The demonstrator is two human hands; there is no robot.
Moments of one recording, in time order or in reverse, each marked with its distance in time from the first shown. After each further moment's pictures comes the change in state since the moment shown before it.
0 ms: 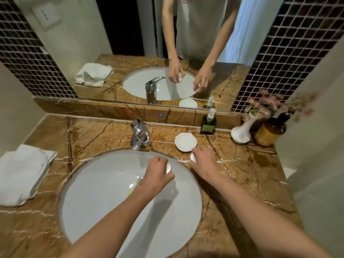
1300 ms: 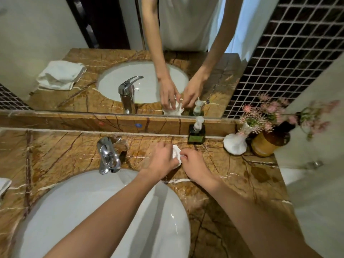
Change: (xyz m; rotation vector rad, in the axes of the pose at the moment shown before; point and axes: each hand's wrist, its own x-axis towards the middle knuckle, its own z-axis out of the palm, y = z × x) left_hand 0.142 0.059 0.031 0.090 -0.009 0.110; right_hand 0.086 0.035 0.006 0.356 -0.043 0.141
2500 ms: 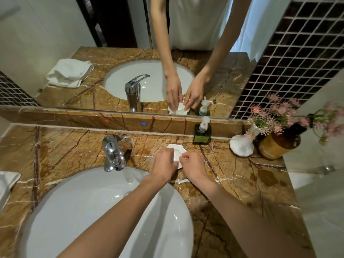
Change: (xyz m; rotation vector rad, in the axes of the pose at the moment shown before) left_hand -0.014 -0.001 0.004 -0.074 0.040 -0.091; right_hand -0.002 -0.012 0.016 0.140 0.007 0.144
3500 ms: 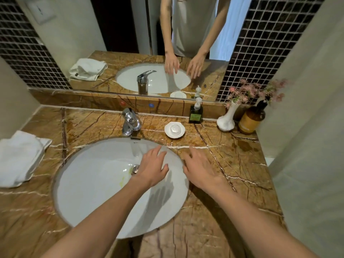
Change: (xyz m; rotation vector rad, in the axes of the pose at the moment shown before) left_hand -0.170 -0.034 -0.024 0.317 -0.062 0.187; right_hand -0.171 0.034 -0.016 -0.712 0.014 -0.454
